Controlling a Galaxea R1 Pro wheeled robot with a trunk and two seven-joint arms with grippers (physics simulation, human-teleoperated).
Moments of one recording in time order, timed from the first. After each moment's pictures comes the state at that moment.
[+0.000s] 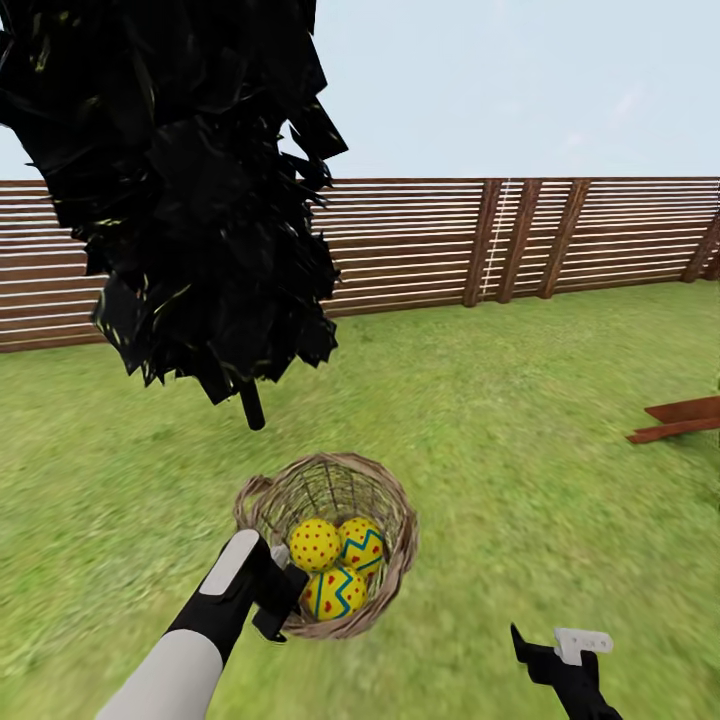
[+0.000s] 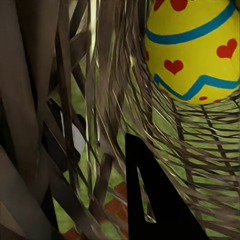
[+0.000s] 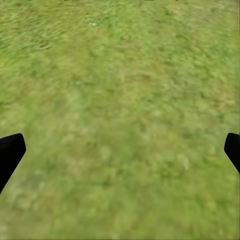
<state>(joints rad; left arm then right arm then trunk) -0.61 -0.15 0.03 -0.75 1.42 0.50 1.06 -0.16 -0.07 -0.25 -0.80 0.04 -0.17 0.12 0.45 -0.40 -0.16</state>
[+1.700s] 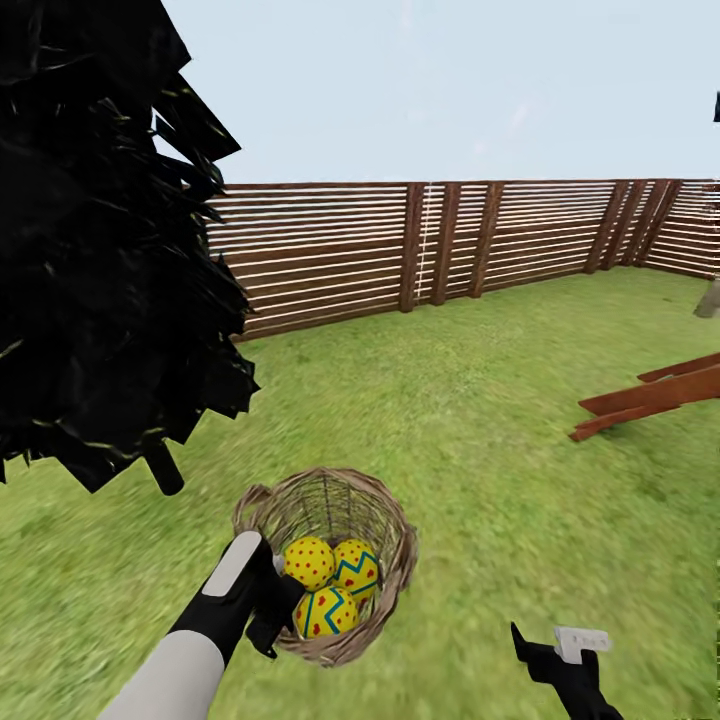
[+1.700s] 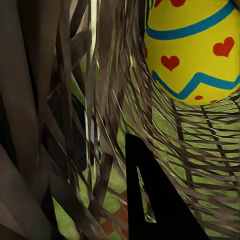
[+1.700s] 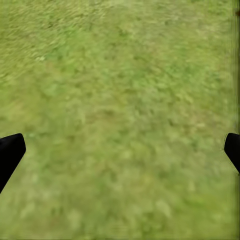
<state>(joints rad) -0.61 -0.15 0.02 -0.74 1.41 0.48 1.16 -0.16 -0.07 -0.25 -0.81 0.04 -0.17 0.12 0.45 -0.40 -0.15</state>
